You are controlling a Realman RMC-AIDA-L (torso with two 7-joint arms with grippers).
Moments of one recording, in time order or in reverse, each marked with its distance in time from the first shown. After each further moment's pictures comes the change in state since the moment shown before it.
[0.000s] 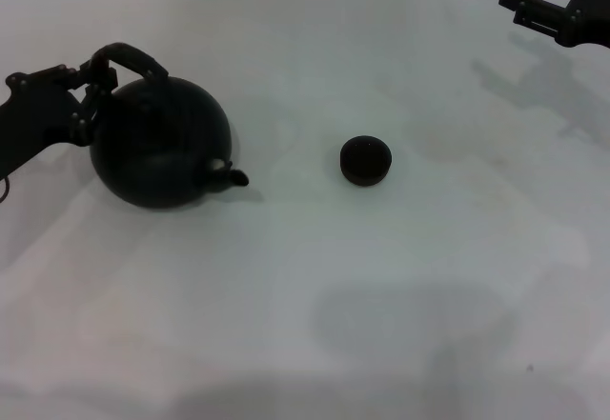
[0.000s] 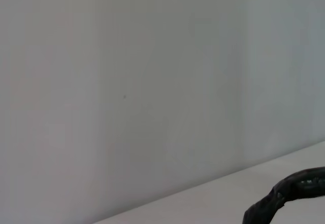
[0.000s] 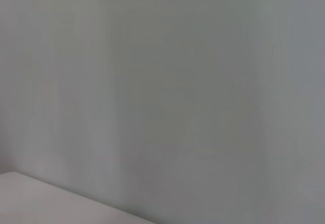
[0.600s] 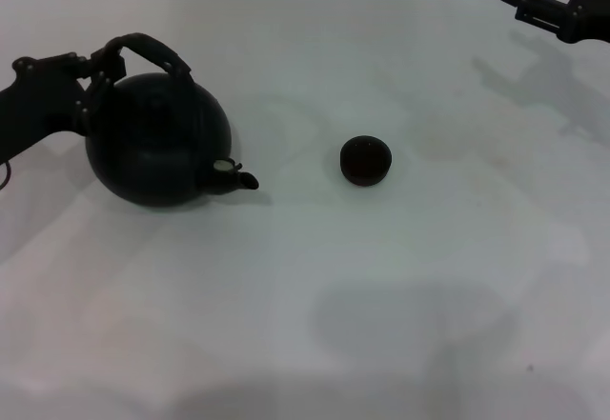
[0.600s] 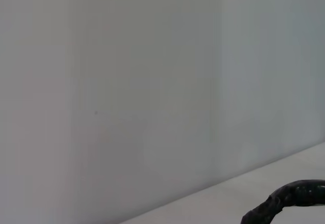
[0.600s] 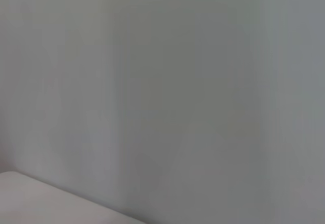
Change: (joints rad) left arm -0.003 0.003 0.002 0.090 0.075 -0.062 -0.125; right arm 0.001 -0.002 0.002 -0.008 0.000 0.002 -0.011
